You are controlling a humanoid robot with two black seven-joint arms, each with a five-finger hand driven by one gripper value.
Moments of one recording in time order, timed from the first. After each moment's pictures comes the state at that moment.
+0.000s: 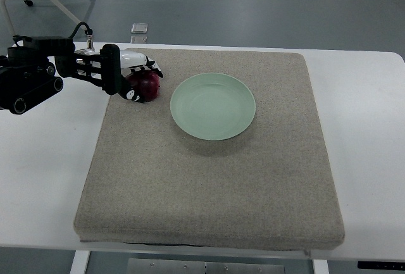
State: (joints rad) left arm -1.20 0.46 0.04 -0.70 1.29 -0.16 -0.42; right arm 0.01 0.00 -0.03 0.08 0.01 0.08 -0.04
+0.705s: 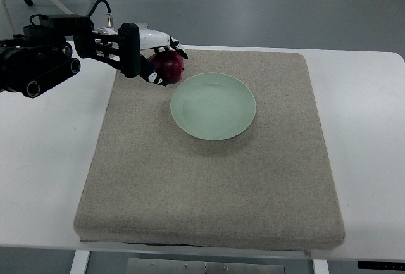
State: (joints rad) left arm -1.29 0.40 0.02 -0.75 1.27 -0.13 -0.43; right arm 0.01 0.00 -0.03 0.08 0.01 0.08 -0.04
